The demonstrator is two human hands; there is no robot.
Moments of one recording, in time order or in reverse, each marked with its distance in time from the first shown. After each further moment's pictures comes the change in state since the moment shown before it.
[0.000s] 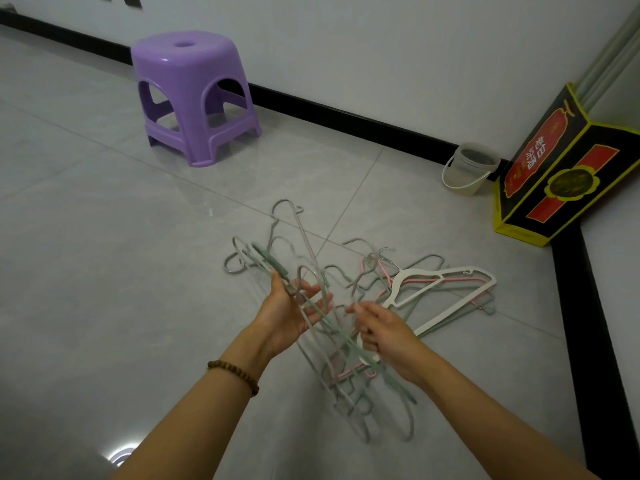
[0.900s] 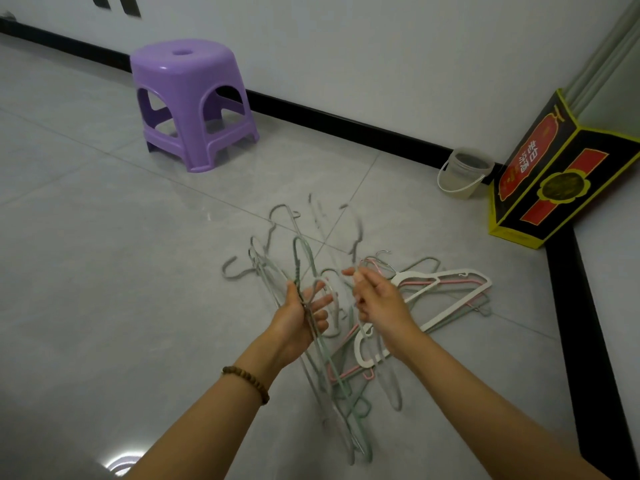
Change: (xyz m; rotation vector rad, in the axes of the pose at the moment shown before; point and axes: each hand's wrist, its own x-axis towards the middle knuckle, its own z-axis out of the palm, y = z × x) left_hand 0.007 -0.021 0.007 0.191 -0.065 0.011; right_hand 0.004 -0.039 0.013 0.028 0.174 -0.281
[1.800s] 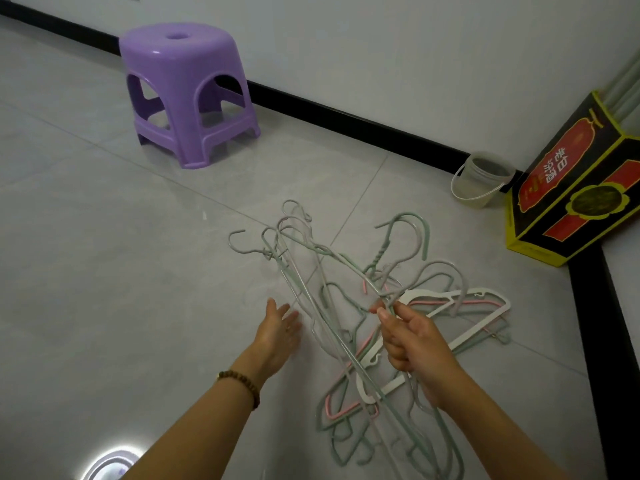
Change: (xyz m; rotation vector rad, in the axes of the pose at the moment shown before) left_hand 0.077 -0.004 -0.054 0.009 0.248 -0.063; right_hand 0.008 0.007 -0.036 0.139 -0.096 0.174
